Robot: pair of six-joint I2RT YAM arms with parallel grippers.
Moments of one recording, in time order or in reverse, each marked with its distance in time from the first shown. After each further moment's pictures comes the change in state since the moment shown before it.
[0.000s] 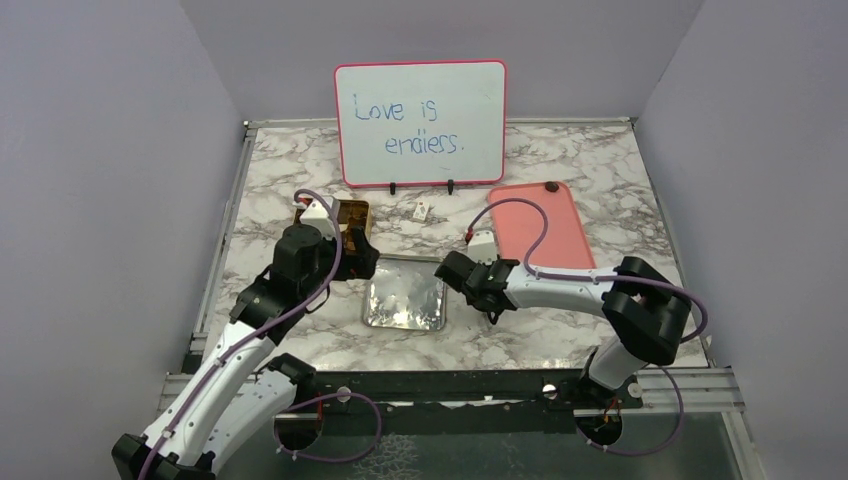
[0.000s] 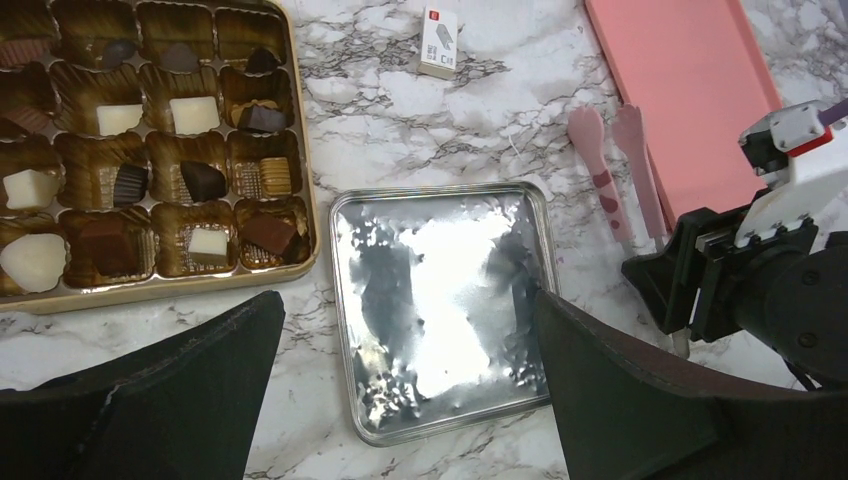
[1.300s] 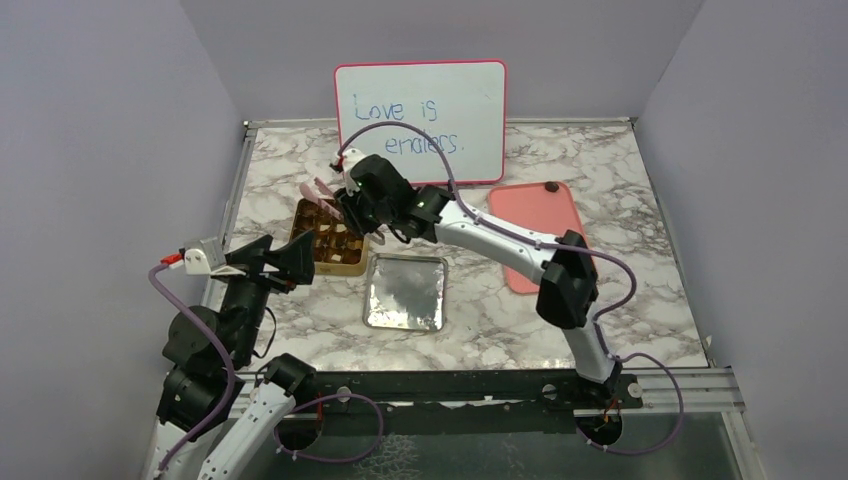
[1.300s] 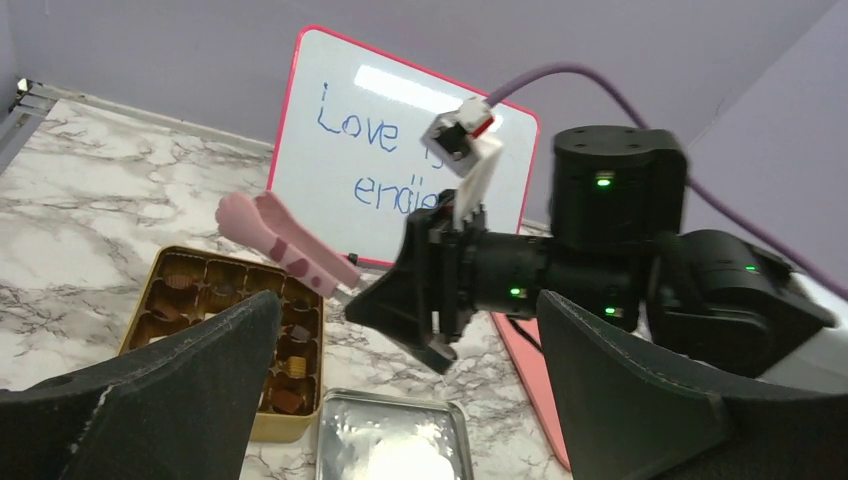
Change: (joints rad) left arm 0.000 -0.499 0.127 0.007 -0.259 -0.055; right arm 0.007 0.555 1.125 0.069 -0.572 -0.605
